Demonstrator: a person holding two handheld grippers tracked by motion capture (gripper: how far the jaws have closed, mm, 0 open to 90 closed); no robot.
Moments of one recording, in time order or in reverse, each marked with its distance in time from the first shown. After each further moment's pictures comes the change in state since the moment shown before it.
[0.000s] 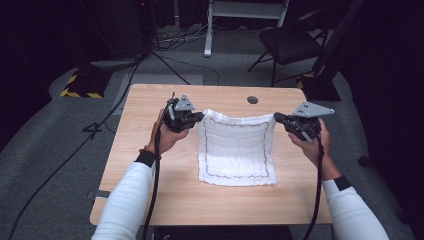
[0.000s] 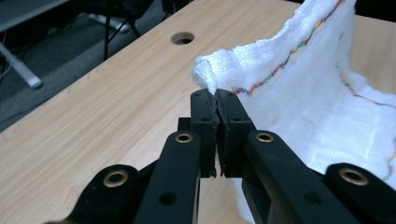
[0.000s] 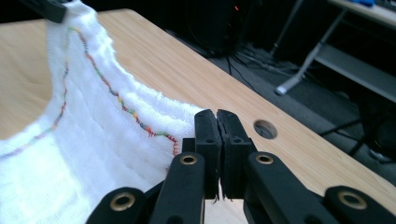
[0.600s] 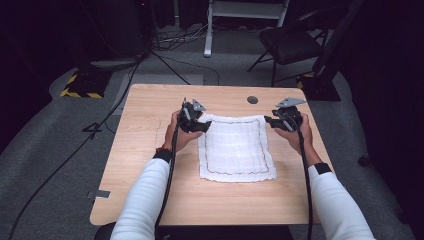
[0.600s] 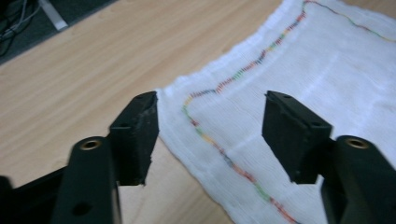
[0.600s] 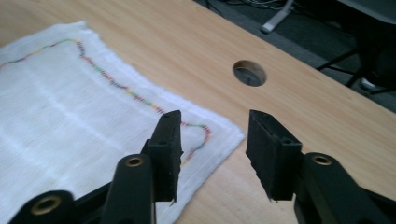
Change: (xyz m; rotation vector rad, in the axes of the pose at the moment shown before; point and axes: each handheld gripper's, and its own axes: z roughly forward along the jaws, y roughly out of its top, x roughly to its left) left arm -0.003 -0.025 0.064 0.146 0.105 -0.096; right arm -0.027 -0.033 0.078 0.206 -0.064 0.085
